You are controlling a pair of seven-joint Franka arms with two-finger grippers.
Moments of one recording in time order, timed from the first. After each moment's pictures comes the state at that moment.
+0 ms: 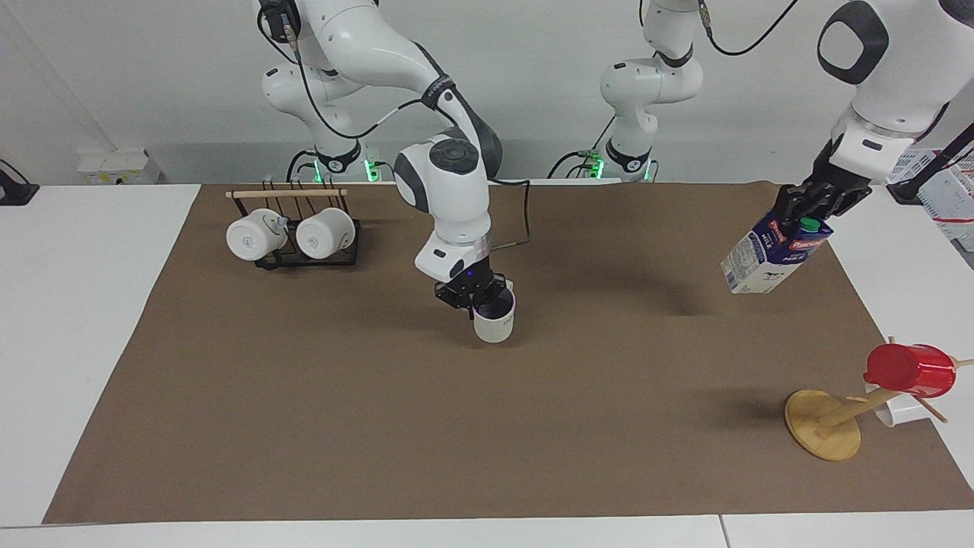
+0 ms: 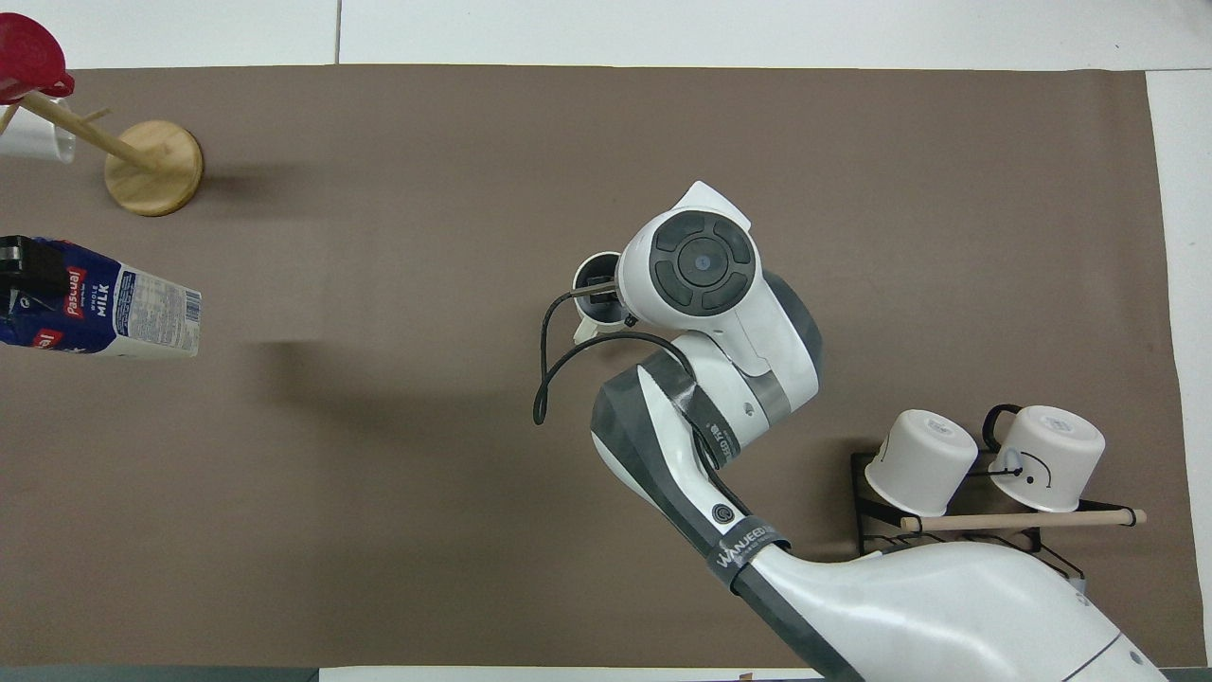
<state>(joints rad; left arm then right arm) 0.03 -0.04 0.03 -1.69 -0.02 1.71 0.03 0.53 0.38 0.03 -1.71 -0.06 2.26 0.50</state>
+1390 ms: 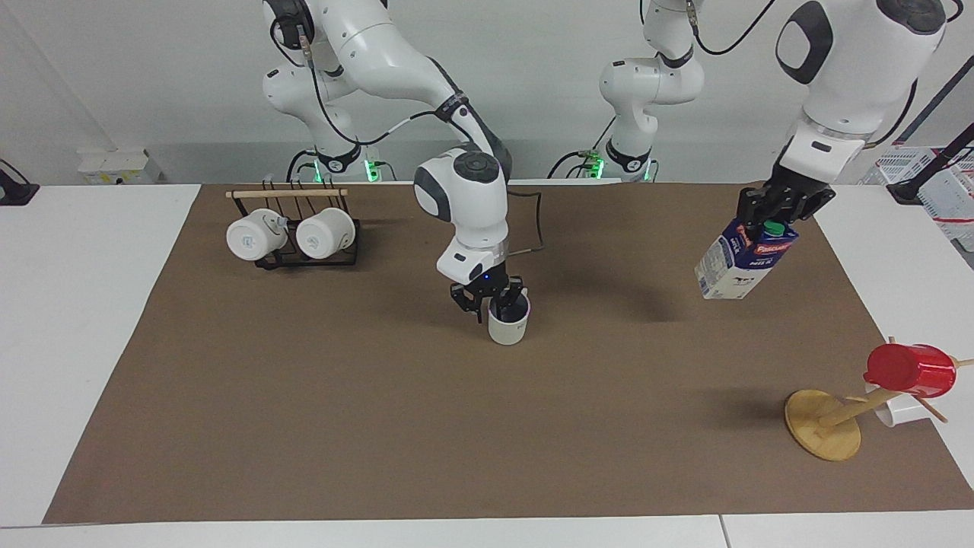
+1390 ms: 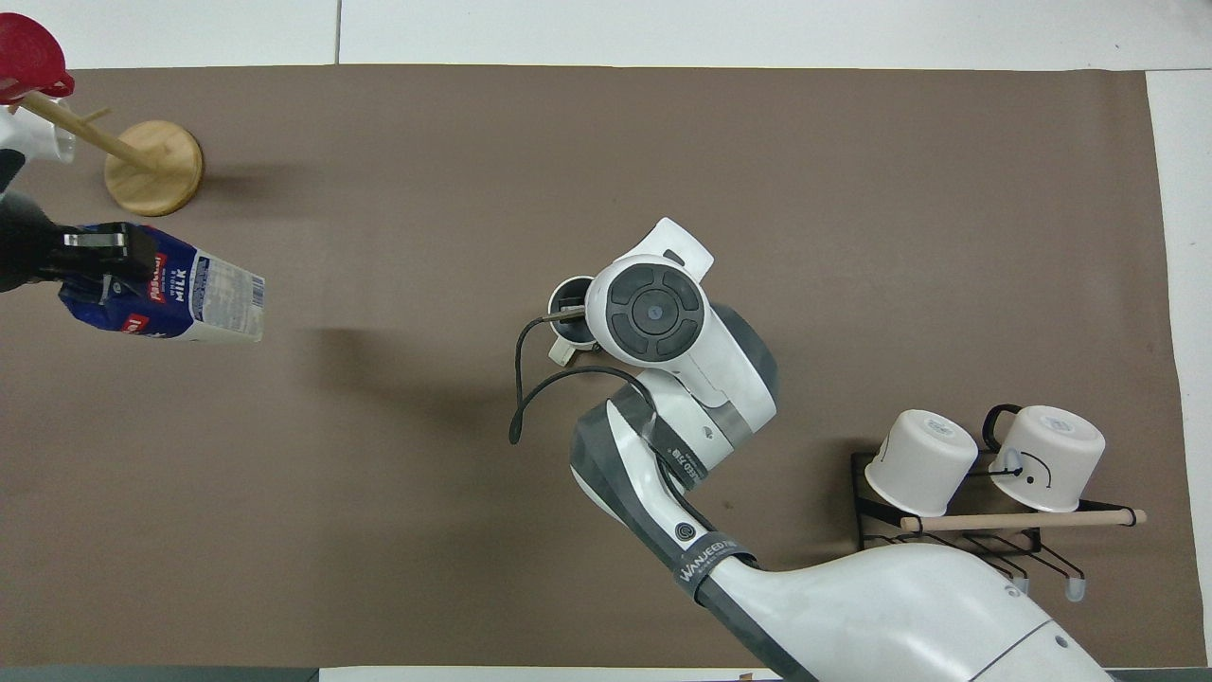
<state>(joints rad) -0.14 -0.03 0.01 -1.70 0.02 1.75 -0.15 0.57 0.40 0.02 -1.73 -0.10 2.33 0.60</state>
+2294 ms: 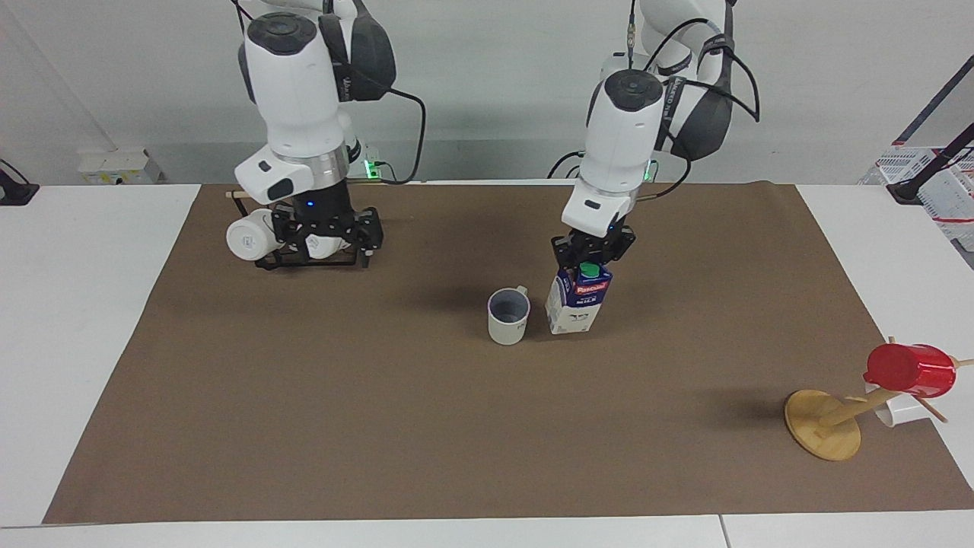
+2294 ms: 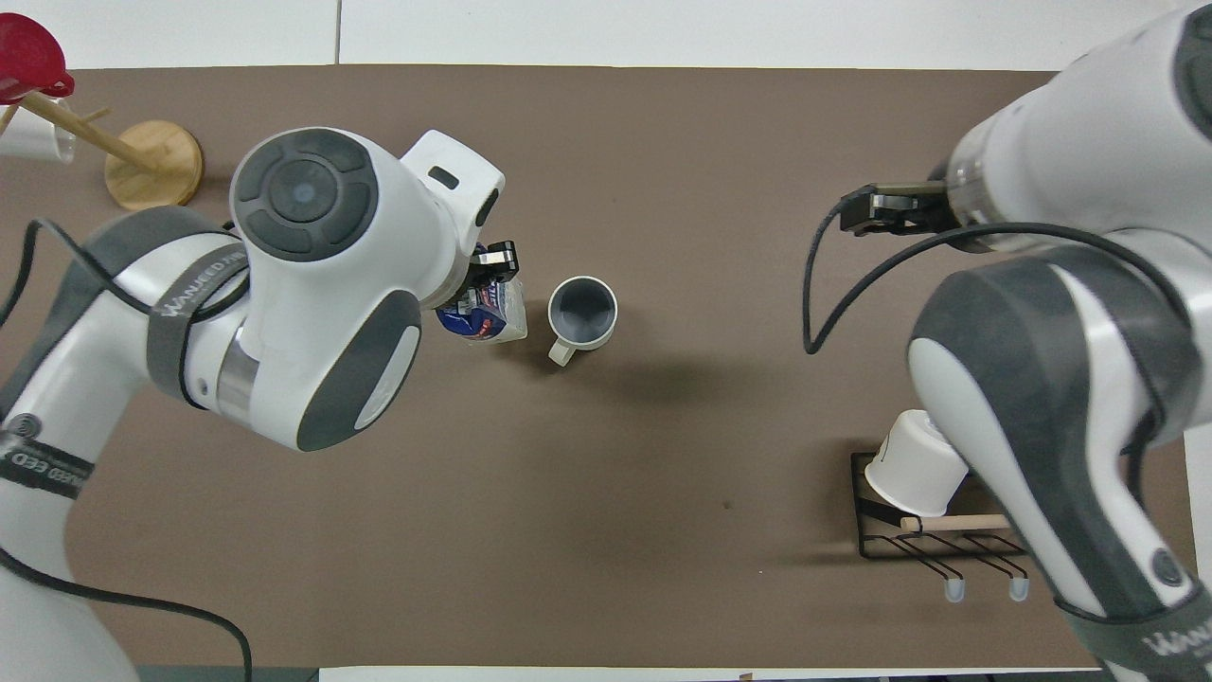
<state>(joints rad) -0.55 0.18 0.00 -1.71 0.05 1.96 -0.67 0.20 0.07 0.01 -1.60 -0.10 1.76 0.29</state>
